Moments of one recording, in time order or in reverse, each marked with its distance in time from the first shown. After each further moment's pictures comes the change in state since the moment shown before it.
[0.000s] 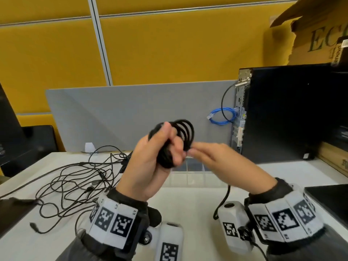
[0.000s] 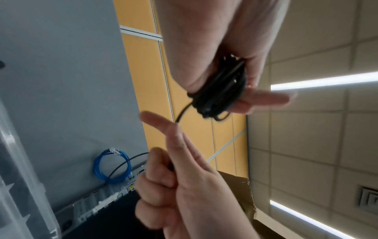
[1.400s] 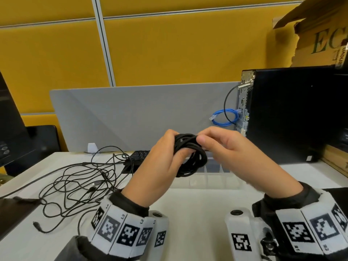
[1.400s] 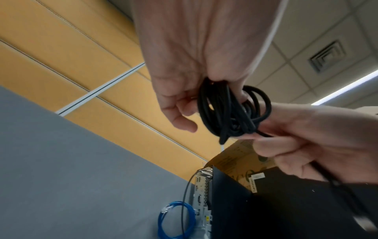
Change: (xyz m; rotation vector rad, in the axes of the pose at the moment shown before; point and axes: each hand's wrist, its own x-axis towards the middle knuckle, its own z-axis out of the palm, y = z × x) left_hand -0.001 -0.006 -0.016 1.166 0.016 0.204; right_hand -0.012 -0.020 -0.021 0.356 0.151 0.023
